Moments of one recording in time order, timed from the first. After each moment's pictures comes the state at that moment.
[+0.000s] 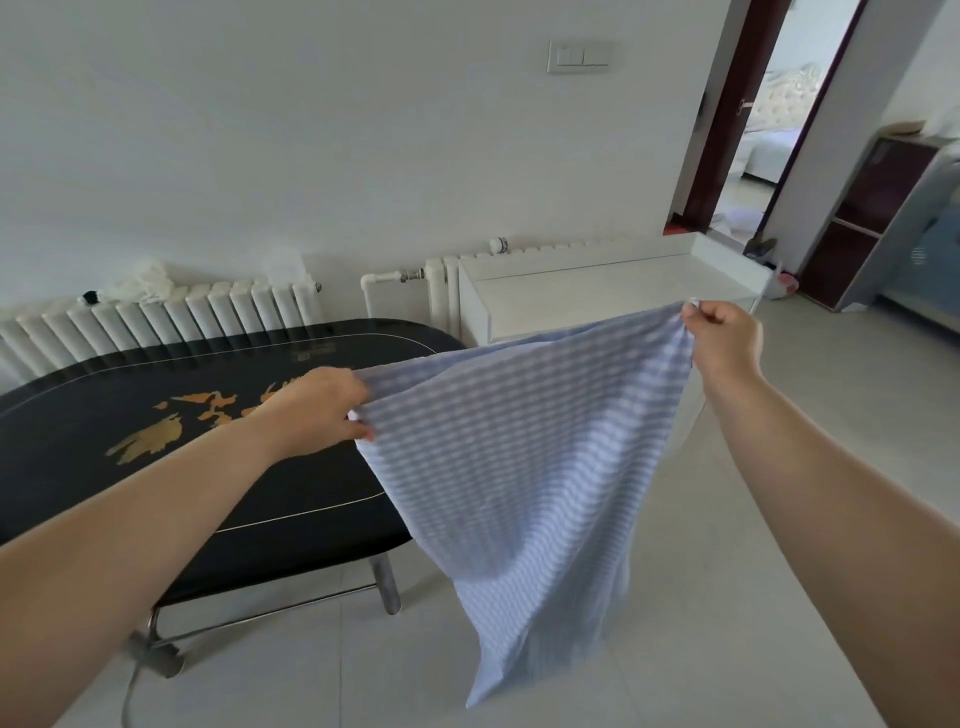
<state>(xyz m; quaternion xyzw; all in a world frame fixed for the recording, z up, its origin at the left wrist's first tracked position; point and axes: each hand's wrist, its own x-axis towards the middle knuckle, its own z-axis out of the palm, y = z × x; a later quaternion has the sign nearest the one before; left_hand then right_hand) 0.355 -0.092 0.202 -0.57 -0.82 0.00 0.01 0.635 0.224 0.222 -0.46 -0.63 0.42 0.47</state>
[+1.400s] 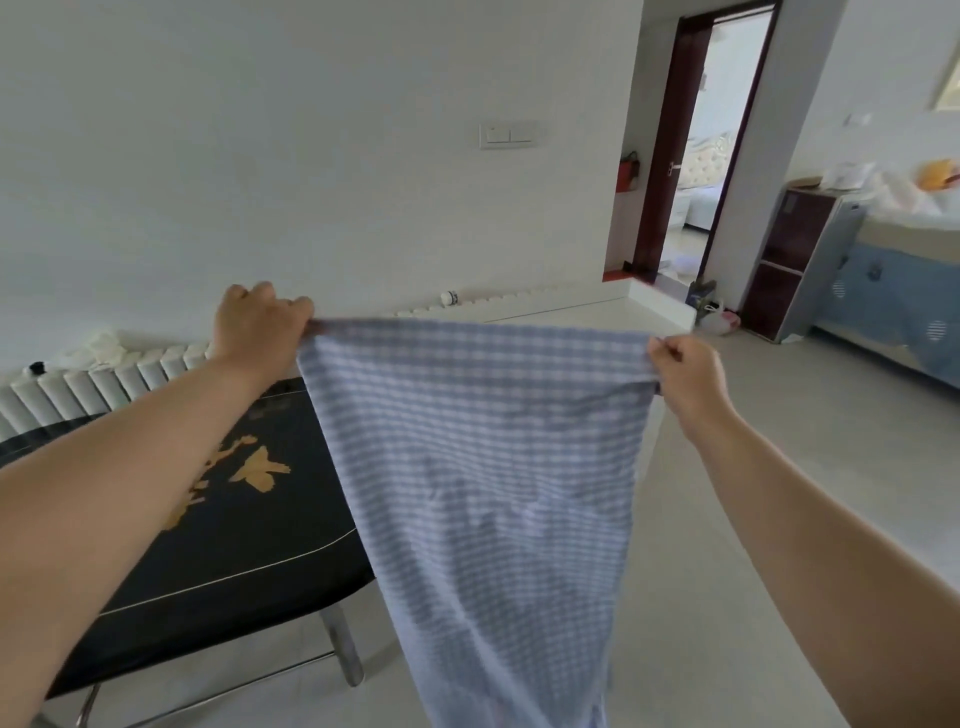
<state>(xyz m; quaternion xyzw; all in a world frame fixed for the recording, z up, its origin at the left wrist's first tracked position) 0.383 -0.025 0.298 -0.43 -0.84 0.09 0.33 0.727 0.243 0.242 -0.42 -0.70 0.36 0.45</state>
